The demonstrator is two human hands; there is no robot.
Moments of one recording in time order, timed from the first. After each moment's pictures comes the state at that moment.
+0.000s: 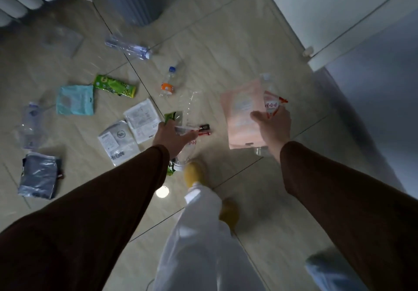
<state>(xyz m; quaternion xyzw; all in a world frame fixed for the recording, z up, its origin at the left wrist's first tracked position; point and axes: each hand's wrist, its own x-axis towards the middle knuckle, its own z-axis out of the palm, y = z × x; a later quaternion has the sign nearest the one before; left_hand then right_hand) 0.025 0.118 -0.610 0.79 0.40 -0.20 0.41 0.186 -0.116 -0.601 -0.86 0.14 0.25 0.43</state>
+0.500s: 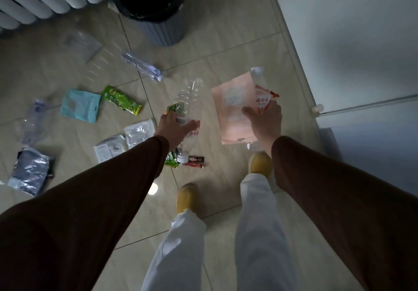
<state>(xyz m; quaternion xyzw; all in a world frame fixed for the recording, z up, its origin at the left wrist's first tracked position) 0.198 0.198 -0.591 0.72 0.49 -0.14 0.46 0.387 0.026 -0.590 -0.89 0.01 0.28 0.35</state>
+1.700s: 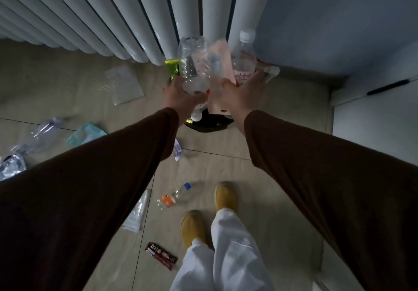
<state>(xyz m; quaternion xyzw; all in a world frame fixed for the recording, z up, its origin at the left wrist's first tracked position) 0.431 0.587 -0.610 0.57 0.65 0.18 0.47 0.580 0.547 -0.606 -0.82 -0.22 0.31 0.43</state>
